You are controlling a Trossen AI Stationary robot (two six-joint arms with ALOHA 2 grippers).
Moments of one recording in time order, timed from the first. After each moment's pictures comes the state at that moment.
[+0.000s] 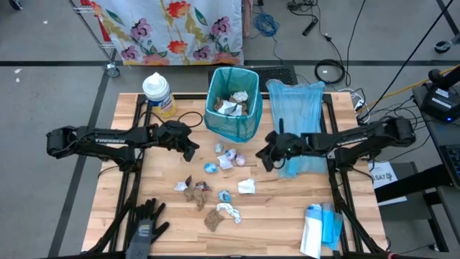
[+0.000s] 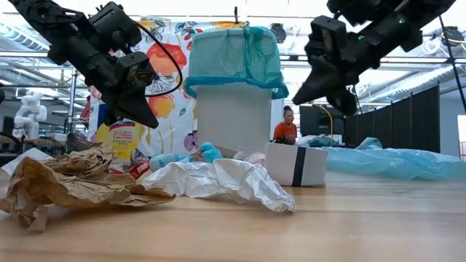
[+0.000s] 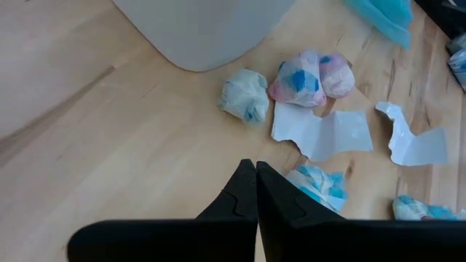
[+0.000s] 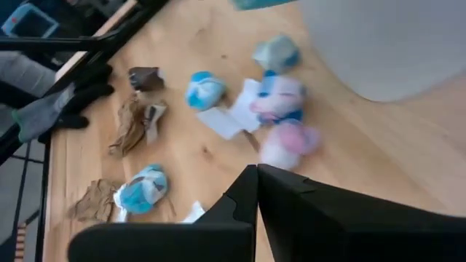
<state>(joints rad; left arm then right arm) 0.28 1.05 0.43 -0.08 0.12 -0.51 0.00 1.28 0.62 0.06 0.06 0.70</state>
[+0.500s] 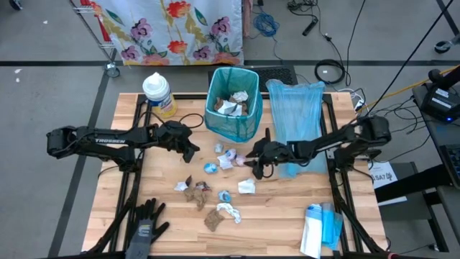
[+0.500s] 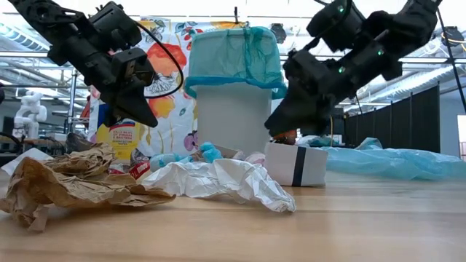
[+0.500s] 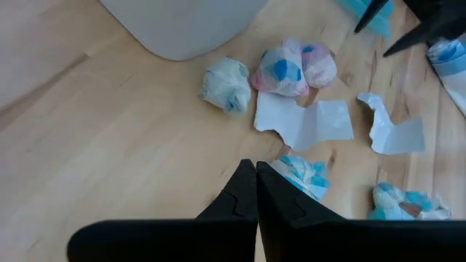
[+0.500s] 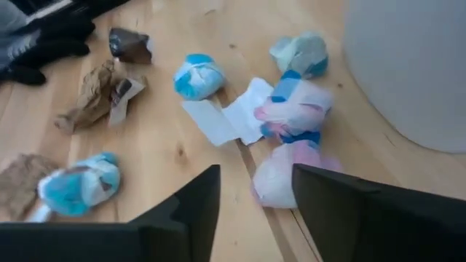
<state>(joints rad) 0.28 1.05 0.43 -0.08 0.18 -0.52 0.02 1.58 0.62 0.39 0.11 0.45</state>
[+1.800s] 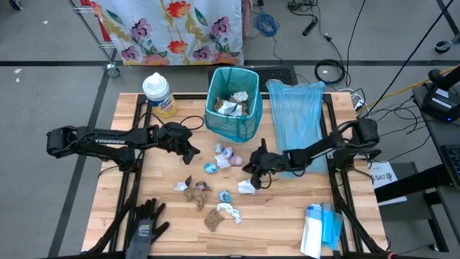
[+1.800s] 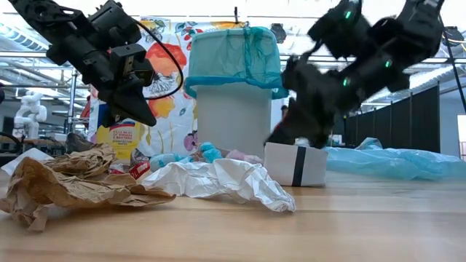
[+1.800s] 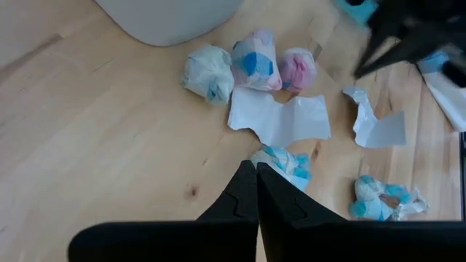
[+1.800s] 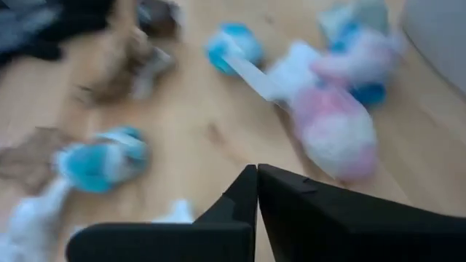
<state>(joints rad) 0.25 1.05 0.43 -0.08 0.21 -0.57 0.12 1.69 0.62 0.50 0.15 0.47</state>
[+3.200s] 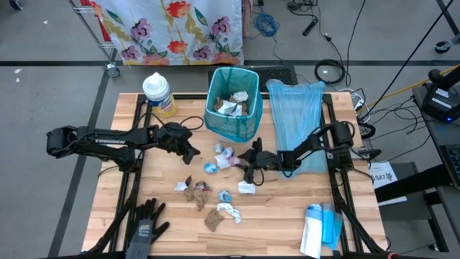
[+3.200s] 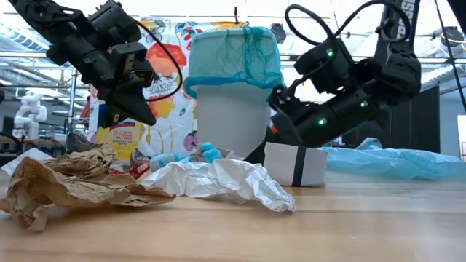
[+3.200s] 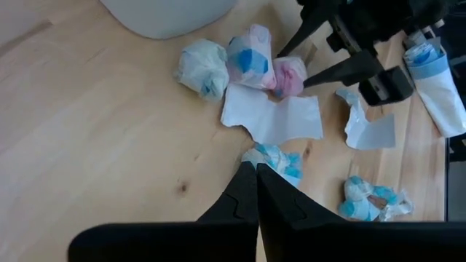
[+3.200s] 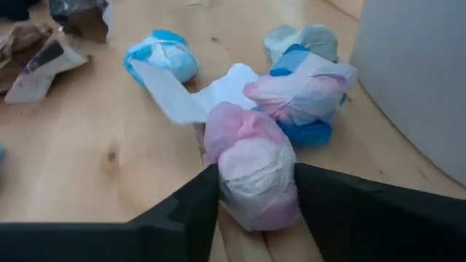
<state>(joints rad) 0.25 1.05 0.43 -0.08 0.23 -0.62 0.05 1.98 0.64 0.85 0.26 0.25</state>
